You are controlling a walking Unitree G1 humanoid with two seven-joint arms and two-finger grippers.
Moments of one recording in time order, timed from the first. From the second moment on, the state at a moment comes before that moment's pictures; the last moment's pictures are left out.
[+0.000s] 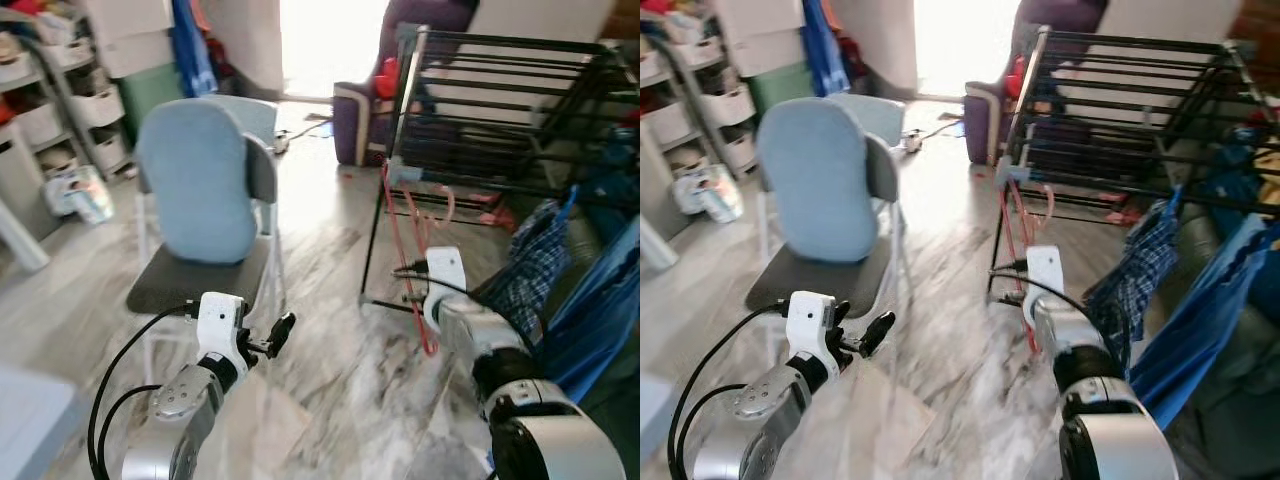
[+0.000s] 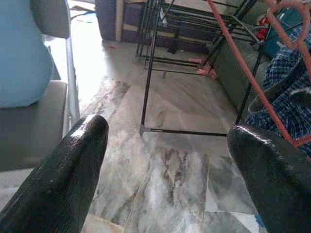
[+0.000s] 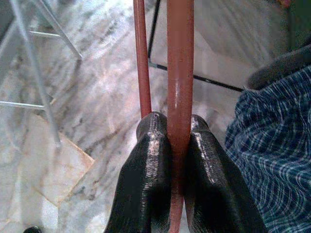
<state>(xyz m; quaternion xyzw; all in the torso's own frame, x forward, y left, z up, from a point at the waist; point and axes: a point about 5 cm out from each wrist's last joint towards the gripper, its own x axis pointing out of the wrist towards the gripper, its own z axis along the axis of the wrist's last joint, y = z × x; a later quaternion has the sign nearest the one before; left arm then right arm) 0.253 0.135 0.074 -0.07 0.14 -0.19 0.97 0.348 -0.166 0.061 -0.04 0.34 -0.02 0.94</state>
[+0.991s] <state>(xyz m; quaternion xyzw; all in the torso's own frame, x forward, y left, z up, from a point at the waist) 0.257 0.138 0.077 -0.07 0.14 -0.20 0.97 0.330 -0.161 0.048 -0.02 0.35 -0.02 0.94</state>
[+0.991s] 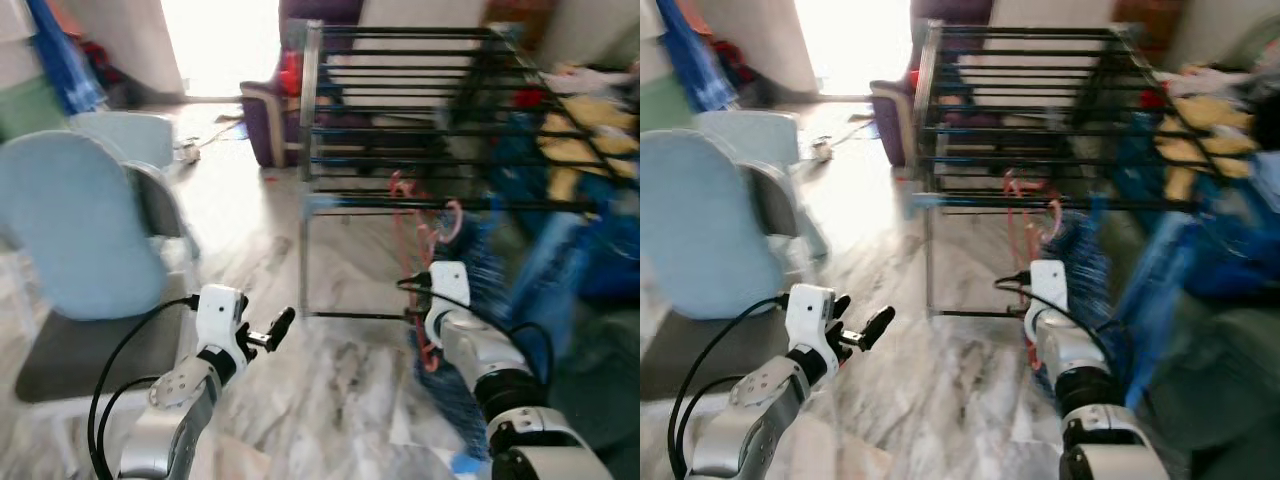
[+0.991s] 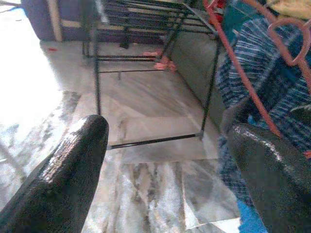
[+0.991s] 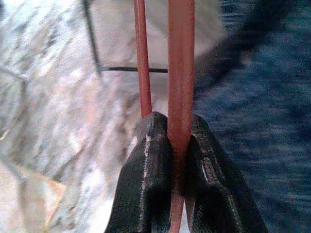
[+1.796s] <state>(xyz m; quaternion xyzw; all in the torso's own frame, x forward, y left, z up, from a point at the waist) 0.252 0.129 0.075 -0.05 0.14 -0.22 0.96 0.327 -0.161 0.053 -0.02 0.34 -0.02 0.94</state>
